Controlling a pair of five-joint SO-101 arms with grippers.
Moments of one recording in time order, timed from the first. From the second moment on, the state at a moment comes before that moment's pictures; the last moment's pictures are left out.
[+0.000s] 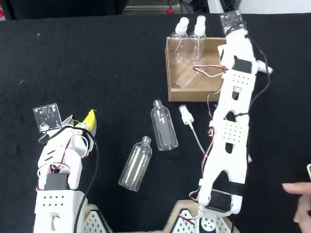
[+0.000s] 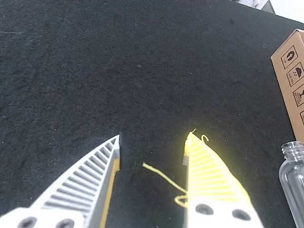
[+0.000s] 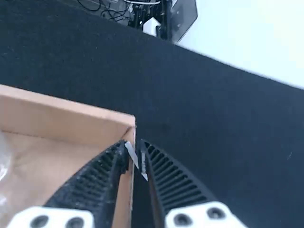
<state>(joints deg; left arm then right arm) -7.9 -84.3 92.4 26.0 10.4 15.3 83.1 -92.6 51.1 28.1</state>
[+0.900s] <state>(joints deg) -7.9 -84.3 92.4 26.0 10.4 18.6 54.5 -92.7 92.5 18.8</state>
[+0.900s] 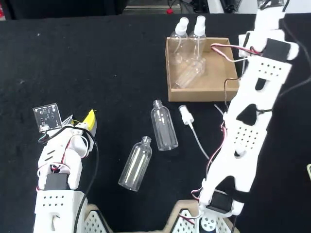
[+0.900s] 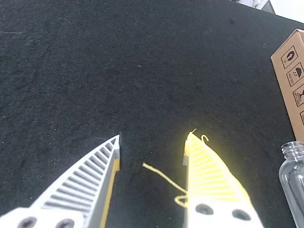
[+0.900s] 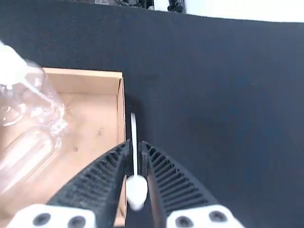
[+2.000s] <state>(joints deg) -7.9 -84.3 93.1 26.0 10.4 29.0 30.5 -29.4 66.0 15.2</state>
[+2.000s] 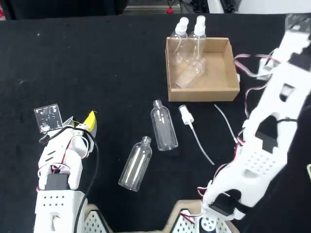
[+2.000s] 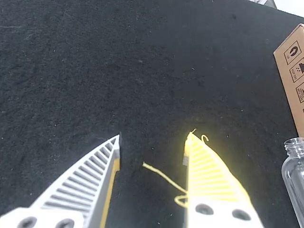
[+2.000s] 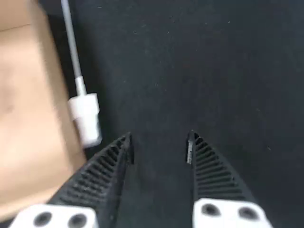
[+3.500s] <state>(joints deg) -7.9 -84.3 93.1 26.0 10.4 22.1 33.9 -7.6 35.3 -9.5</state>
